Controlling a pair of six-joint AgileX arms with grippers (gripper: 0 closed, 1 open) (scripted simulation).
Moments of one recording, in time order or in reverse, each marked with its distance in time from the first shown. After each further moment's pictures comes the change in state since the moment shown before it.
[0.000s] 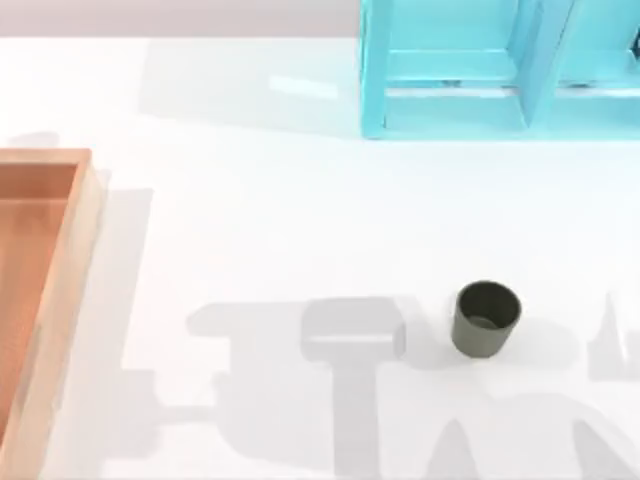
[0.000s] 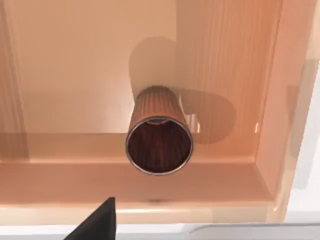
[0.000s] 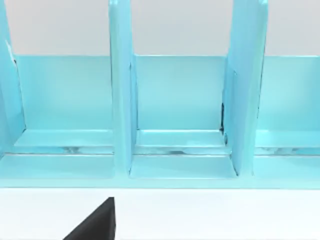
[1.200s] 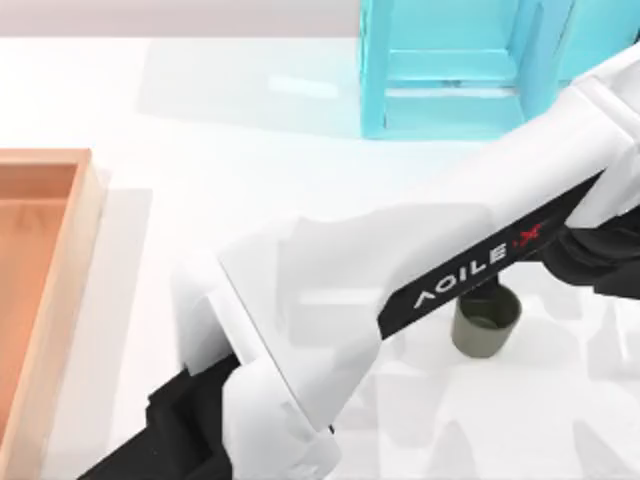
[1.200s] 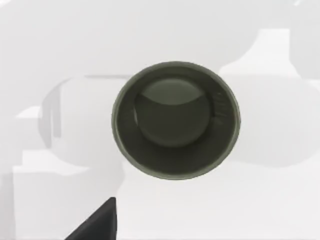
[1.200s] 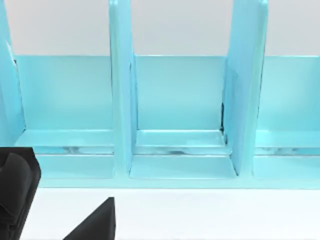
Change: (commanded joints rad) left arm -1.283 1.003 1.201 0.011 -0.285 -1.235; right arm 0.000 0.000 0.000 0.000 0.000 0.000
